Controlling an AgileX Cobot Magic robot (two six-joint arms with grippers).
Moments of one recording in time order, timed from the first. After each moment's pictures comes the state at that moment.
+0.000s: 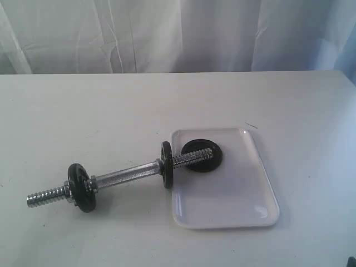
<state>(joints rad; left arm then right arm) -0.03 0.00 0.02 -0.19 0.27 0.29 0.16 0.19 0.00 0.04 0.24 0.02</state>
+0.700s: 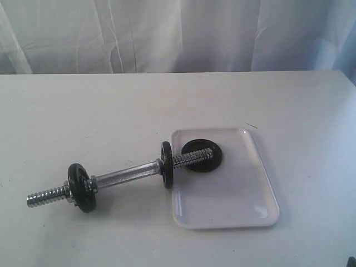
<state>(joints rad) -0.04 0.14 -0.21 0.02 0.24 -0.52 0.16 0.19 0.00 0.04 0.24 0.02</state>
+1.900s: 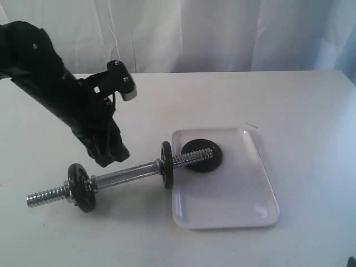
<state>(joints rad) -0.50 1.66 -1.19 -0.34 0.76 0.95 0.16 0.19 0.00 0.04 0.24 0.02</state>
